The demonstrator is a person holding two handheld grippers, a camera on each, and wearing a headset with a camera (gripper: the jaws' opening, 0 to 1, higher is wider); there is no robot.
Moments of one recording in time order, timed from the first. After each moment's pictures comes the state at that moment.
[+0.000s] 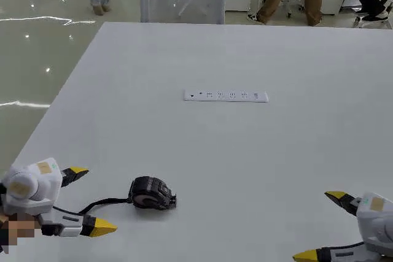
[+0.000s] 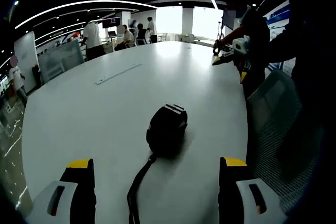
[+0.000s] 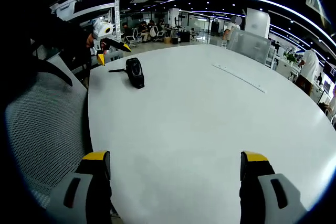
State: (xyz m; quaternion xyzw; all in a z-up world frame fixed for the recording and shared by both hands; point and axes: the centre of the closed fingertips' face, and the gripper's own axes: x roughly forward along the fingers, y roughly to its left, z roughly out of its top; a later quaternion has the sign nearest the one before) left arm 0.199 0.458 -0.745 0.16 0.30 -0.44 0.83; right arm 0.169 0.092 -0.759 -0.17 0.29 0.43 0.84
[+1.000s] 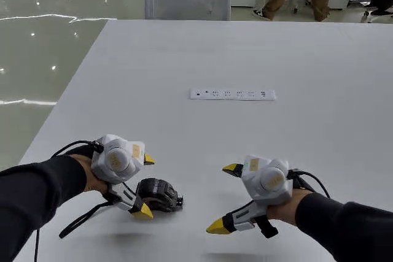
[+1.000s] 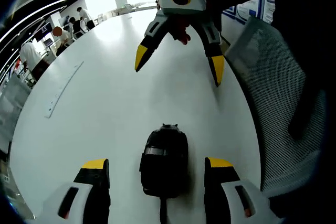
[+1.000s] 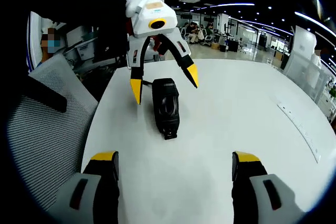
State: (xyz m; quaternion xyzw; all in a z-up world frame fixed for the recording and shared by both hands) left arm 0.237 0.384 -0.777 0.35 0.32 -0.57 0.68; right arm 0.218 0.295 -0.773 -0.22 0.25 0.59 0.73
